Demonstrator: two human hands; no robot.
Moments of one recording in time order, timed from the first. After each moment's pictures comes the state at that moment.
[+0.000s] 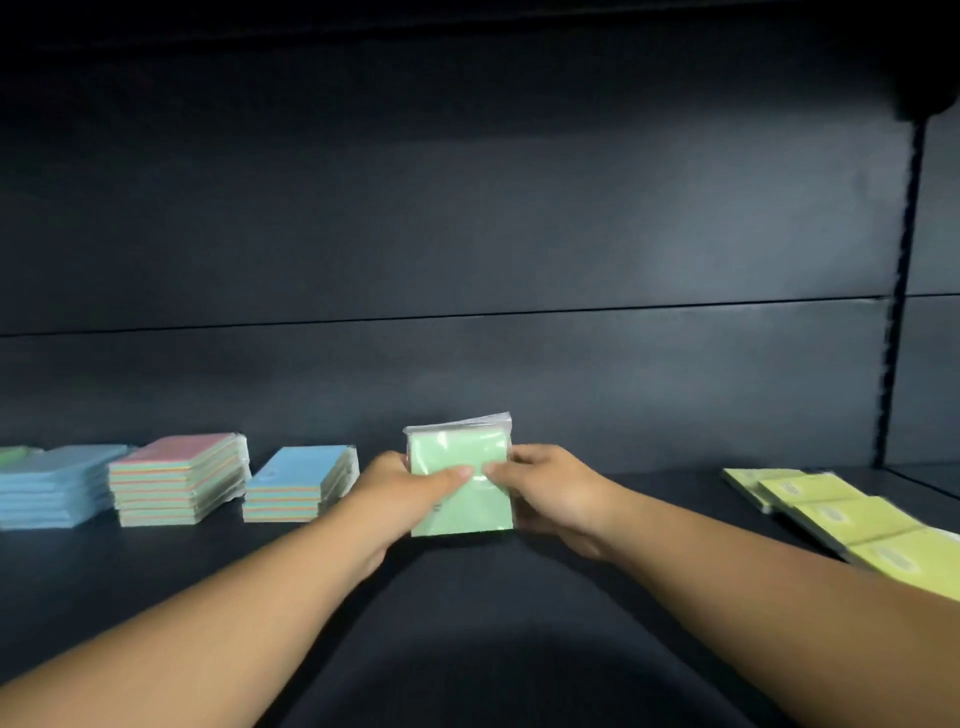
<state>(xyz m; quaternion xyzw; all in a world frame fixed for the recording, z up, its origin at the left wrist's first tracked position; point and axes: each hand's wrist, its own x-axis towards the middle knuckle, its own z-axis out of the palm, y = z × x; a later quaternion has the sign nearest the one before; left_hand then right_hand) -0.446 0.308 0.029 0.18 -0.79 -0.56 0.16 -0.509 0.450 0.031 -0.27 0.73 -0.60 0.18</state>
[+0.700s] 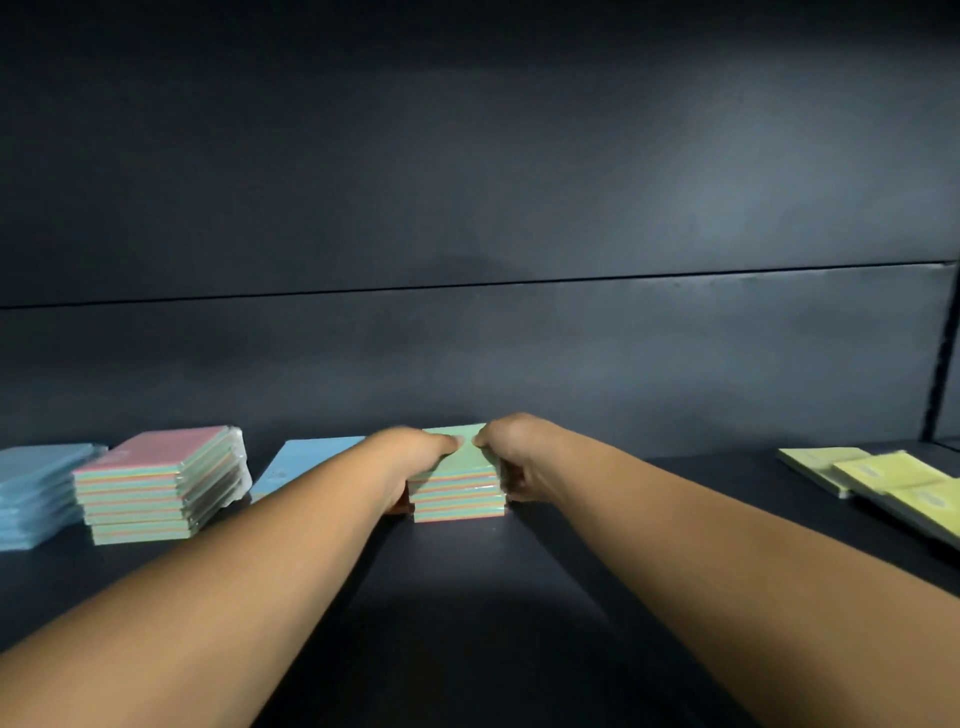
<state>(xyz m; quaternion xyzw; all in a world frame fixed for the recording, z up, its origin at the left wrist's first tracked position) -0.513 0.241 0.035 0.27 -0.79 -0.55 0.05 -0.554 0.345 0.038 -0.07 0.81 -0.54 0.20</state>
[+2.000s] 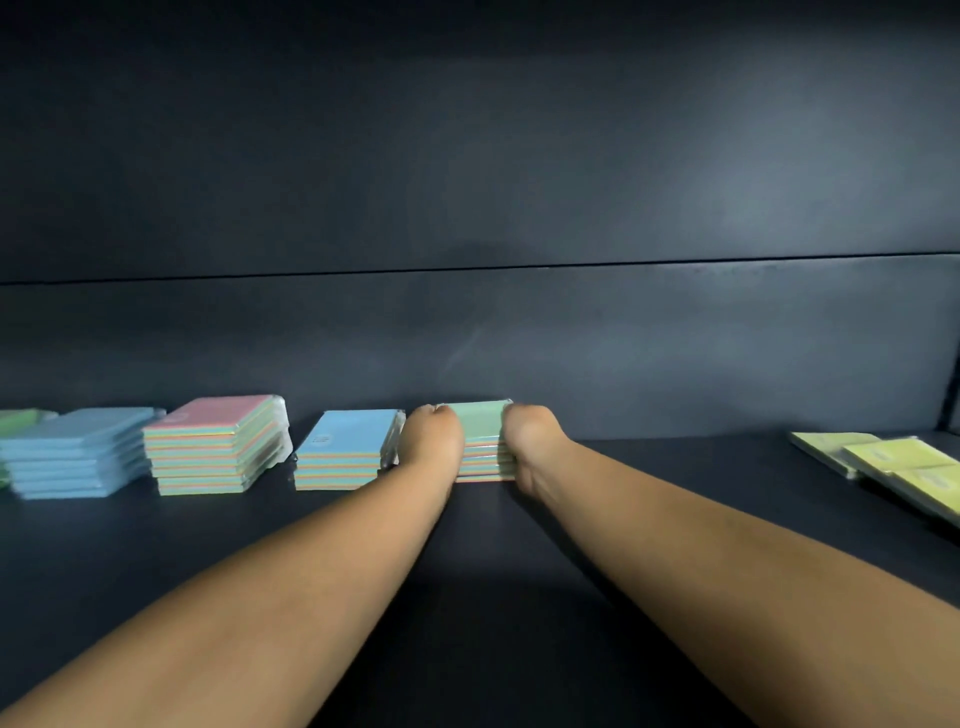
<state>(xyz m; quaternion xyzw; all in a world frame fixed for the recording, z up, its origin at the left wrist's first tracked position) -0.500 0.256 0.022 0.31 -0.76 -0.52 0.23 -0.545 0.324 0.015 0.00 0.68 -0.72 0.15</state>
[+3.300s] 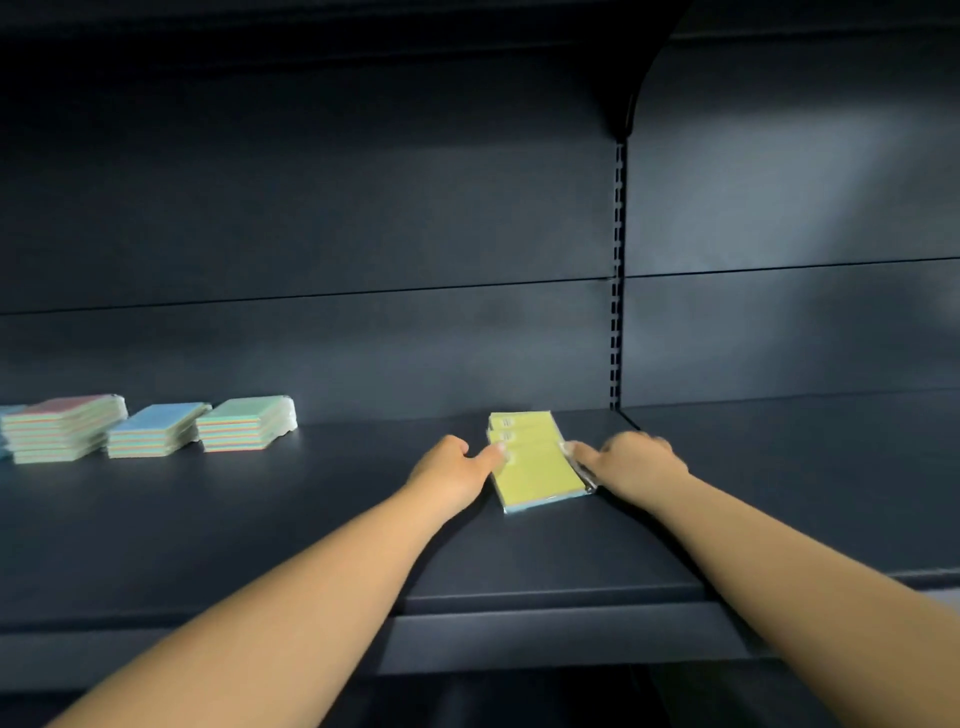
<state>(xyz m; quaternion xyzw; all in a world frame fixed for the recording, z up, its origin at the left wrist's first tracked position) -0.459 0.611 0.018 0.21 -0.89 -0.38 0.12 -0.531 0.774 0.015 -0.11 0.97 -0.21 -0.02</state>
